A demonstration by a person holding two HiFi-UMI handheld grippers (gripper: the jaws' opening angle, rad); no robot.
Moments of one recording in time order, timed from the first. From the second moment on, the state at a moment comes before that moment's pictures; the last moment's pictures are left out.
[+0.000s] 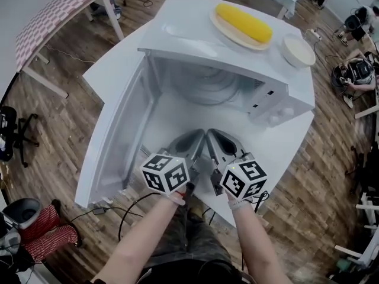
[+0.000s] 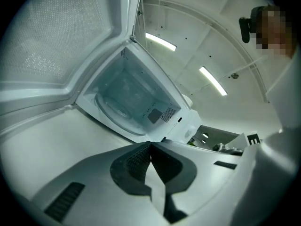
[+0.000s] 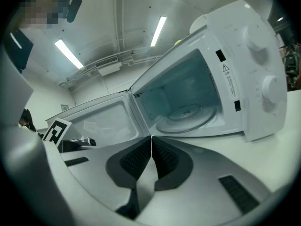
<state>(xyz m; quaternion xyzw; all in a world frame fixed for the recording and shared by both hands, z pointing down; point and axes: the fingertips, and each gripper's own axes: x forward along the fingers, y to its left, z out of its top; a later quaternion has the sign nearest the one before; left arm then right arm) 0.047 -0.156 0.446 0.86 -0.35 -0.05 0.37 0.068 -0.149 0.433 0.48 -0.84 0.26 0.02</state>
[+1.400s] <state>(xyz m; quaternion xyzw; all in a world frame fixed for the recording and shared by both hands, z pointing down) 0.030 -0.018 0.383 0.87 -0.33 -0.06 0.36 0.054 -0.009 0.379 0.47 -0.84 0.28 -0.03</state>
